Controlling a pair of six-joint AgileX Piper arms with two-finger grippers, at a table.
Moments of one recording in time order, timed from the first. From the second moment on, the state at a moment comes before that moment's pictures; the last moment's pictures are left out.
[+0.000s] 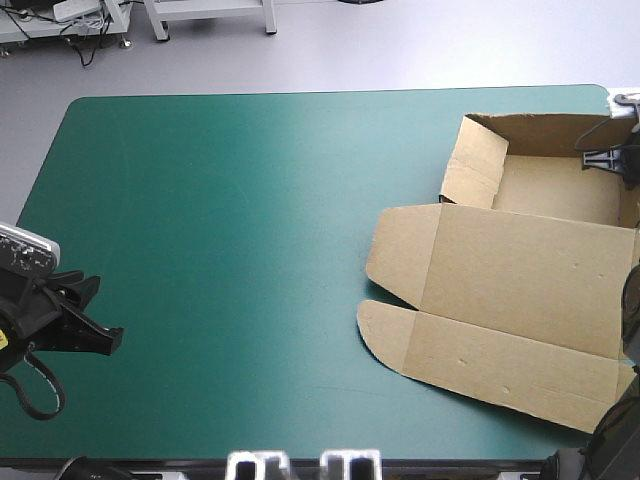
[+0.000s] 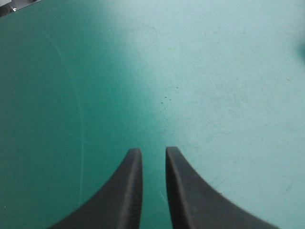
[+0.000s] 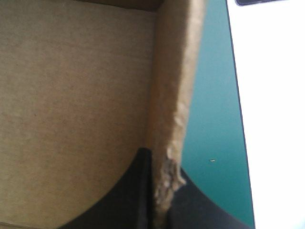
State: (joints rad) left arm -0.34 0.71 -1.19 0.14 1.25 0.07; right arm -0.32 1.92 -1.88 -0.17 1.22 -0.14
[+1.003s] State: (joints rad) left arm -0.34 0.71 -1.19 0.19 1.25 0.07; right arm -0.30 1.84 -1.90 -0.22 1.24 -0.15
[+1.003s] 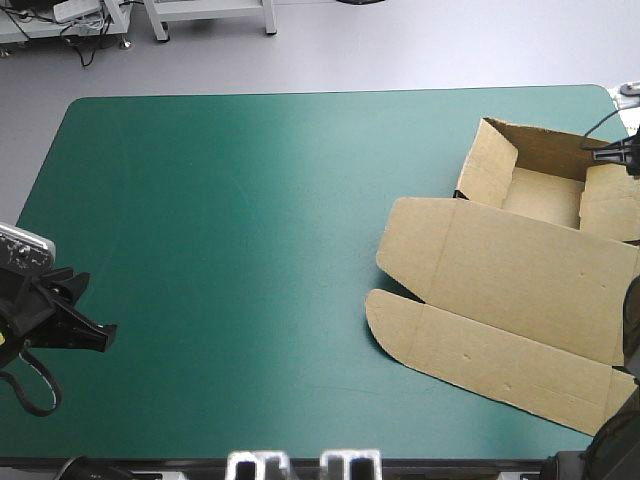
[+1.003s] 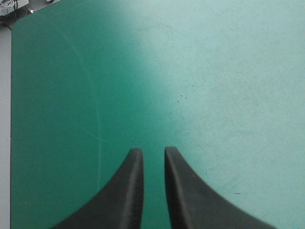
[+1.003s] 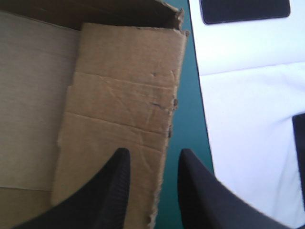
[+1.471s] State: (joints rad) left arm -0.34 0.69 -1.18 0.18 1.23 0.07; right arm -0.17 1.42 -1.79 0.07 1.25 -0.20
